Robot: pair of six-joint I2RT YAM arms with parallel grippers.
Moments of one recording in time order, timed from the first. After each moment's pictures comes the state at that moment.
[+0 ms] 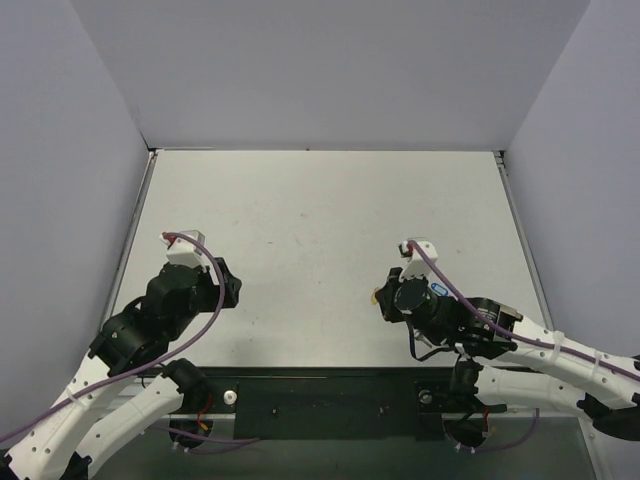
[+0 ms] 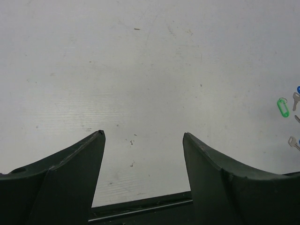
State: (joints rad) left arm -0.67 0.58 0.85 -0.84 -0.36 -0.57; right arm 1.22 0.84 0.86 -0.71 0.60 0.76
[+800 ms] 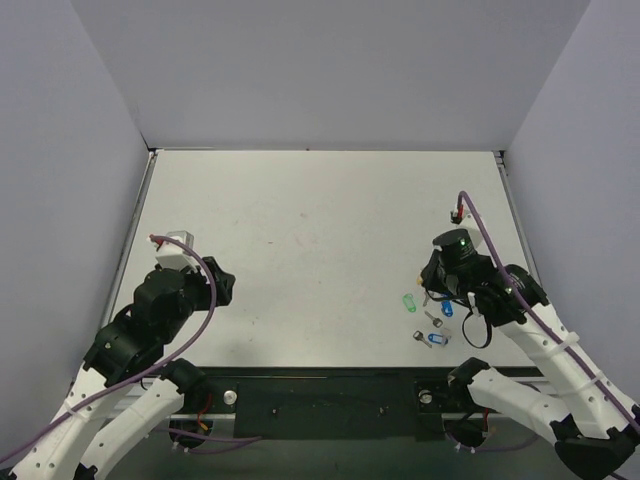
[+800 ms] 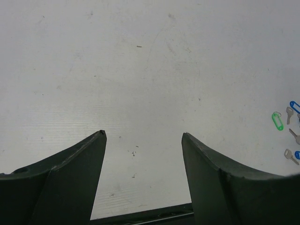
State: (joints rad) left arm -0.59 0.51 0.83 -0.79 -0.33 -0.51; right arm 0.64 0.86 1.01 -0.97 0.37 0.72
